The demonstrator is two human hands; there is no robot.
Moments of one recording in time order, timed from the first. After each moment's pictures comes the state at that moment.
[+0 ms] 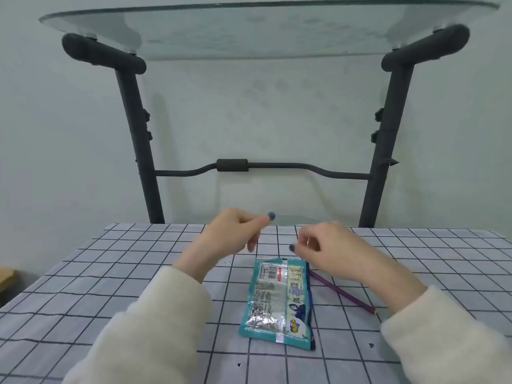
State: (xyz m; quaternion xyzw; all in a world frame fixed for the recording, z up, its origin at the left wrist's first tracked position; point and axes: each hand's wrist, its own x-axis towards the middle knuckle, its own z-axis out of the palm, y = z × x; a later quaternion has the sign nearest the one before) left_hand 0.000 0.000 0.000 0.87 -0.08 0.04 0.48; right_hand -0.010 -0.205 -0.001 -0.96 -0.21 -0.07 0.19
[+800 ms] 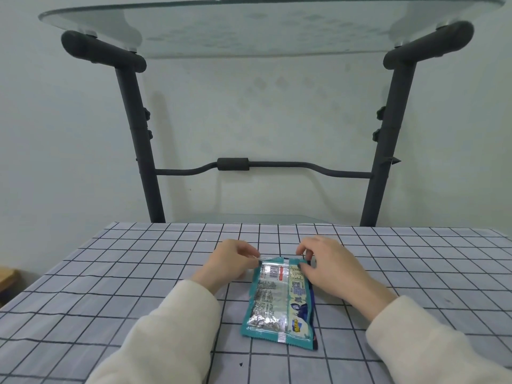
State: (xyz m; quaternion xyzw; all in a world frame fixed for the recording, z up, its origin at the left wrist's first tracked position) left_hand 0.012 0.006 -0.061 0.88 0.00 0.00 0.47; right_hand 0.009 -0.201 -0.055 -0.96 -0.18 -0.14 0.17
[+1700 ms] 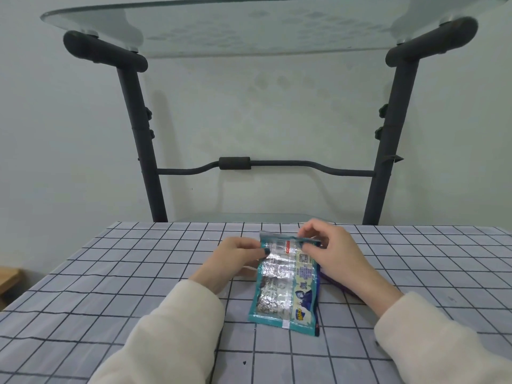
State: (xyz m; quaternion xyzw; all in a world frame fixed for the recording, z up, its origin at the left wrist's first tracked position) left_hand 0.008 0.010 -0.063 0.76 -0.06 -0.05 0.64; right_hand 0.003 -0.203 -0.040 -0.85 -0.21 -0.15 0.45
